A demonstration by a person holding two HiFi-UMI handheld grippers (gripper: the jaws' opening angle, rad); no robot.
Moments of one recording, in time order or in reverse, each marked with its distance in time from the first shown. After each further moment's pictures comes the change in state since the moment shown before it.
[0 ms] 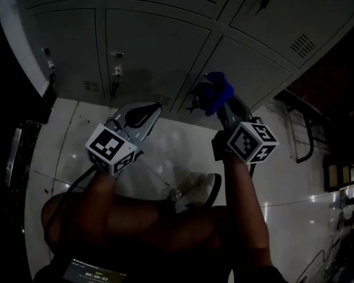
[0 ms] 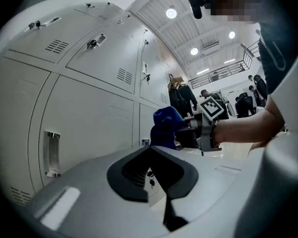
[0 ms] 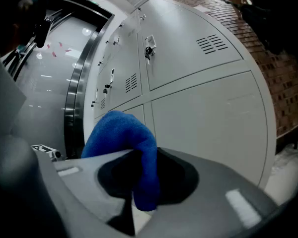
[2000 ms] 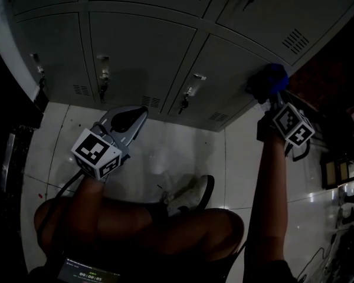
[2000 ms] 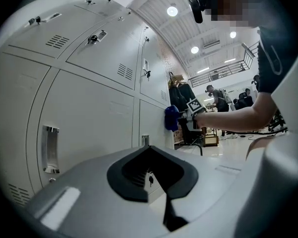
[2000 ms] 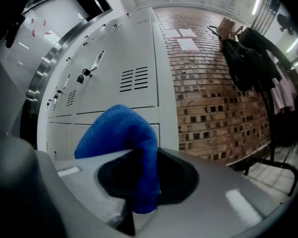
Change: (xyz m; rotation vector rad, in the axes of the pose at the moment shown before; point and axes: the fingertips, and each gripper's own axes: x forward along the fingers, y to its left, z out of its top) left arm 0.000 -0.001 -0.011 -0.014 0.036 -0.003; right arm -0.068 -0.193 0.085 -0.076 -0.068 -0.412
